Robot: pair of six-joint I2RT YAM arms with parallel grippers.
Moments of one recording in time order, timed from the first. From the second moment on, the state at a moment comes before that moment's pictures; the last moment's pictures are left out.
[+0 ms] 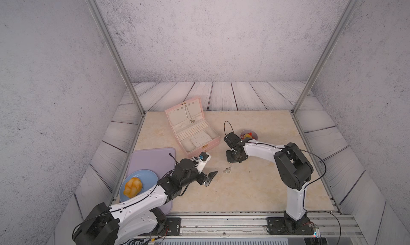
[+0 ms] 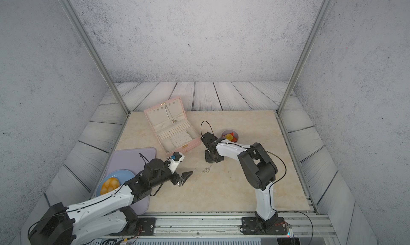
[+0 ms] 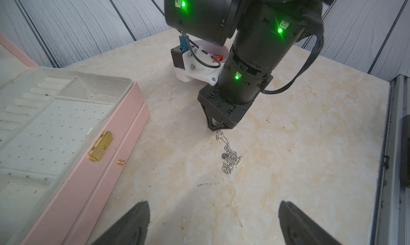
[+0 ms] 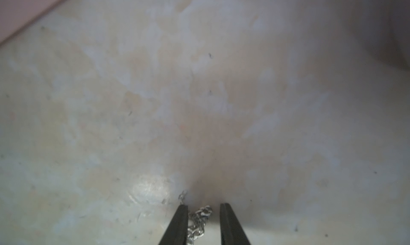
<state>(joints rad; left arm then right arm) -0.76 1.02 0.39 0.20 0.14 -0.01 0.66 1.96 1.29 -0.61 0.09 0.50</state>
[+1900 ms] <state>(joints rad) -0.77 1.51 0.50 0.67 0.39 -0.09 0.72 1.06 0.88 -0.24 -0.21 0.37</state>
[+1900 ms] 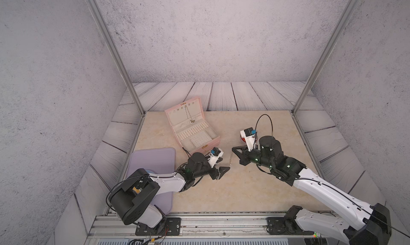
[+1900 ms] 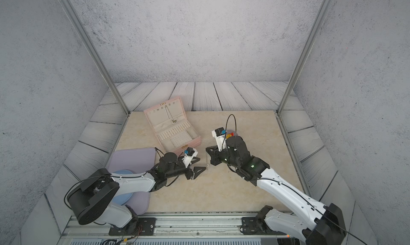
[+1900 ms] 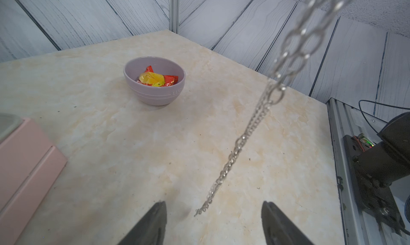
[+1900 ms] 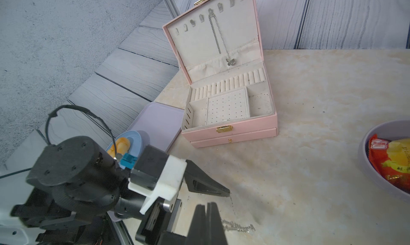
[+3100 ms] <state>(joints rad) -0.81 1.74 0.56 0.91 0.48 -0.10 0.72 0.96 0.94 -0.22 -0.23 0.38</state>
